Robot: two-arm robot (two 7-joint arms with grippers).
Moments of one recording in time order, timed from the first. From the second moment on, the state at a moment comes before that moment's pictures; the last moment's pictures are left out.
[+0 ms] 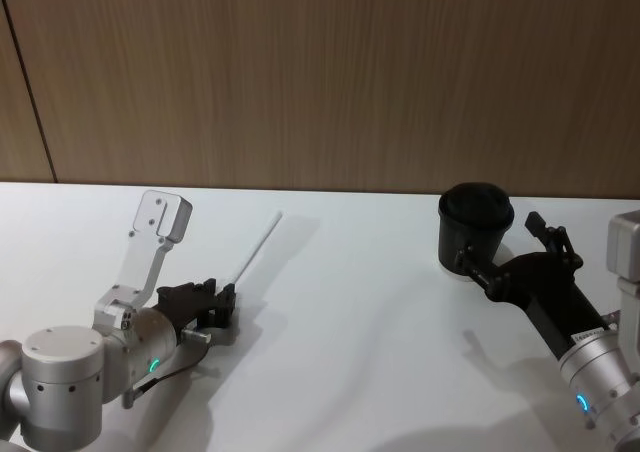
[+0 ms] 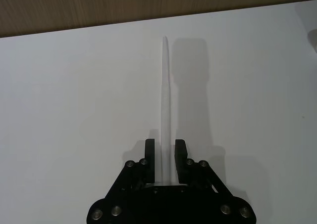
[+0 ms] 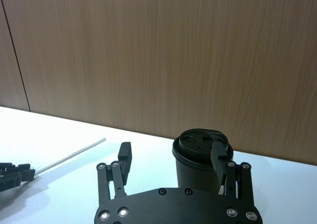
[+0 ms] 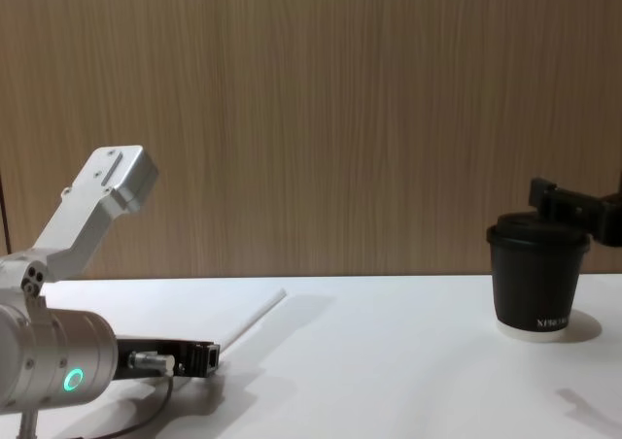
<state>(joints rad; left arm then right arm) -0.27 0.19 0.27 -1.43 -0.28 0.50 -0.12 -0.01 0.34 -0.23 -1.77 0.29 0.03 0.07</state>
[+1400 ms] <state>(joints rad) -0.27 0.19 0.27 -1.43 -0.28 0.50 -0.12 -0.01 0.34 -0.23 -1.77 0.29 0.03 0.07</state>
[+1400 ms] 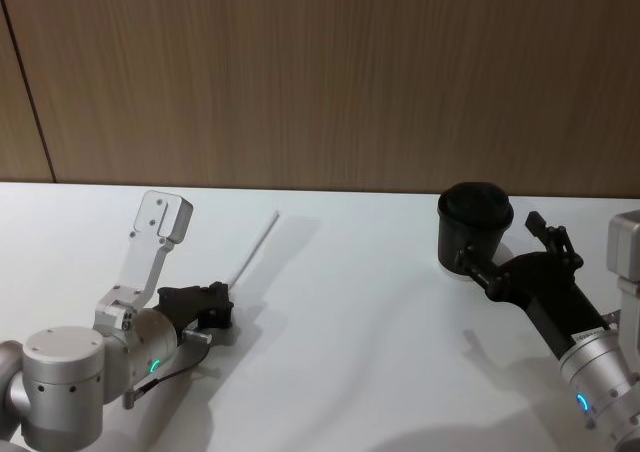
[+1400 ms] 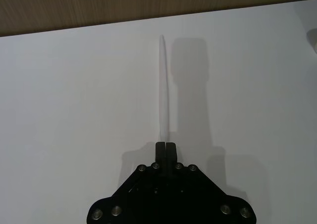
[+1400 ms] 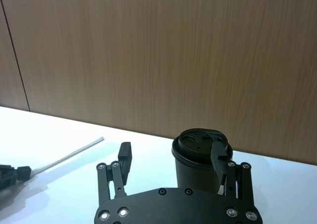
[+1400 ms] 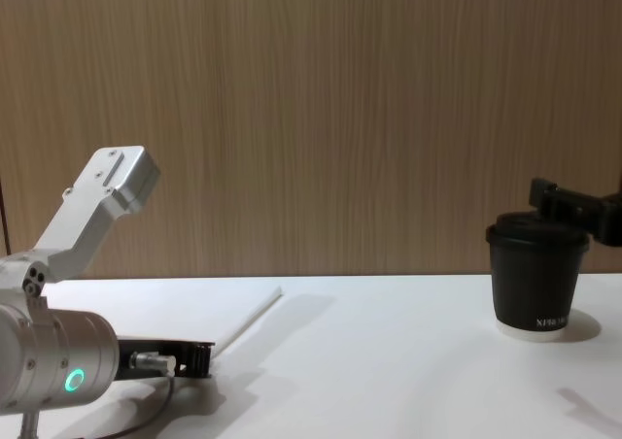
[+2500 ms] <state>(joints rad) -0.27 0.22 0.30 -1.48 -0.23 0.44 -0.15 -0.01 0.34 -0.23 -1.77 0.29 0.03 0.07</state>
